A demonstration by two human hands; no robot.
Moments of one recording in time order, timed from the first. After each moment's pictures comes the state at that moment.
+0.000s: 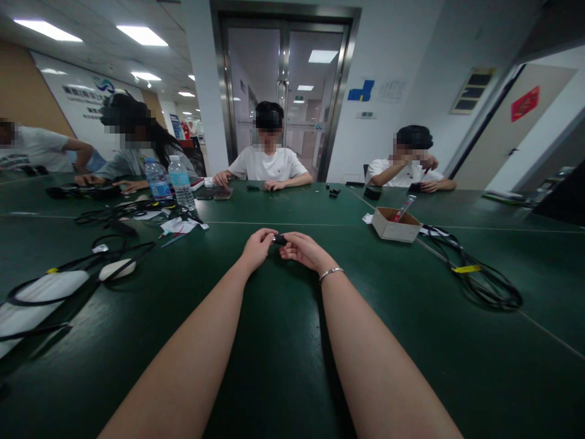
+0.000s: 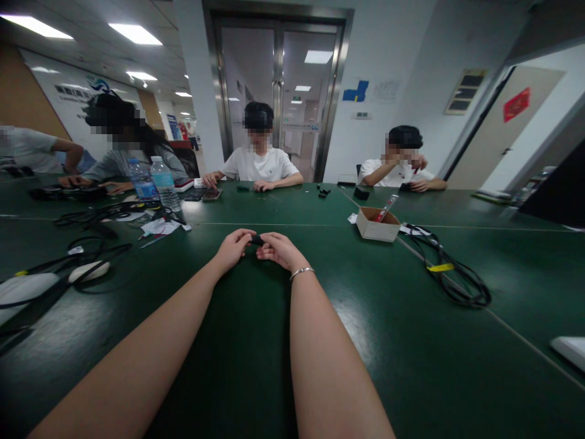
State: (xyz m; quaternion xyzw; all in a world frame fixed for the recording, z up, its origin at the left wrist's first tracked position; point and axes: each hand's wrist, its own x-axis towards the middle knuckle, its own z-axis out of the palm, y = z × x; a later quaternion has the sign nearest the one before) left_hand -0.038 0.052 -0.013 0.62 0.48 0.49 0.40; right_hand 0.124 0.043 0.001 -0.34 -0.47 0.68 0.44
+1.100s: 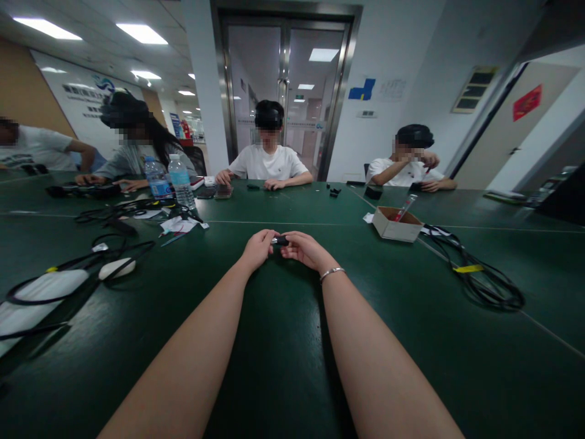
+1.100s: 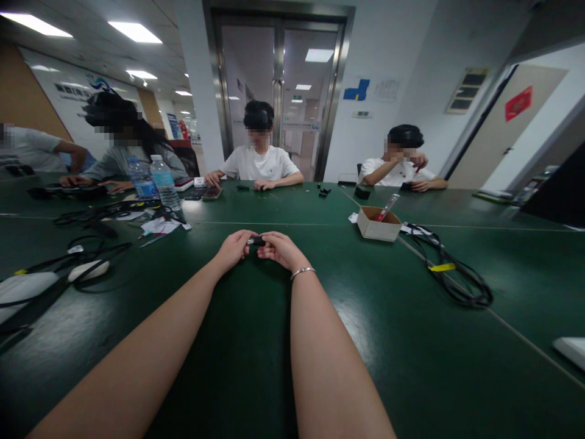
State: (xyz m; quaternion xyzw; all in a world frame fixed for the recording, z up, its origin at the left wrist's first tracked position) left_hand -0.037 0.046 -0.008 0.62 0.48 0.46 0.42; right_hand 0.125 0.045 -0.002 -0.33 -0.46 0.69 0.45
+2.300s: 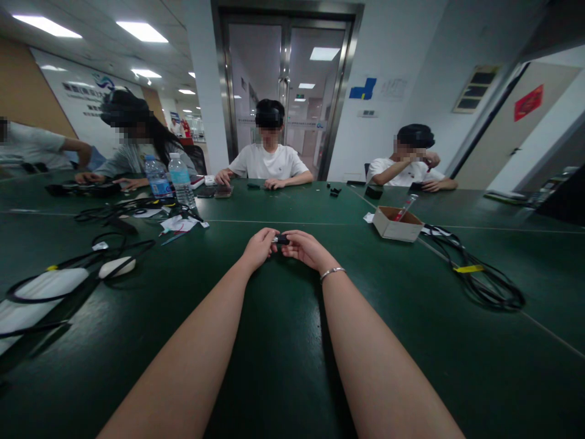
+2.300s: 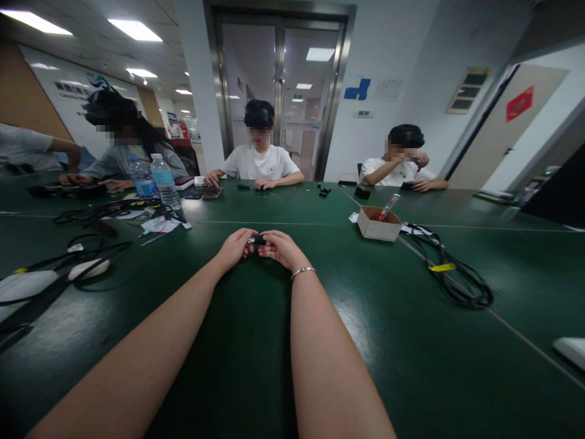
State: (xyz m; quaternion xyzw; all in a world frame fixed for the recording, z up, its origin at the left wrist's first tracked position) left_hand -0.036 0.048 -0.010 0.62 0.46 0.47 0.44; right_hand 0.125 0.045 -0.001 -0.34 -0.46 0.68 0.46
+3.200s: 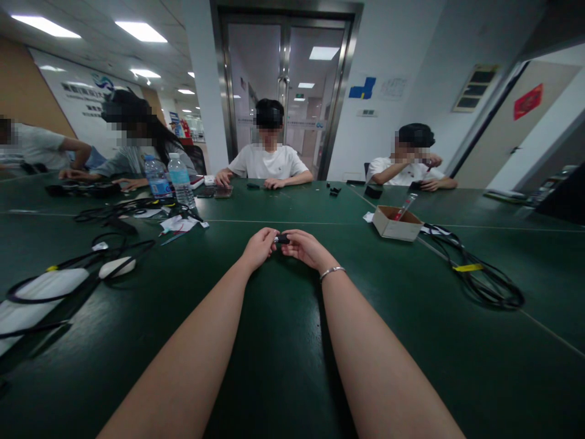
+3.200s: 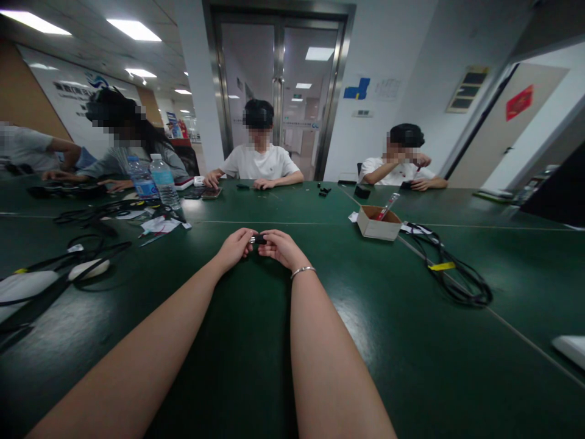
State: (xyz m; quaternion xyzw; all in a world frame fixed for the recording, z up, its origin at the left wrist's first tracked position) left_hand -0.035 0.046 -0.009 0.62 0.46 0.47 0.43; right_hand 0.125 0.045 -0.002 -0.34 -0.44 0.68 0.47
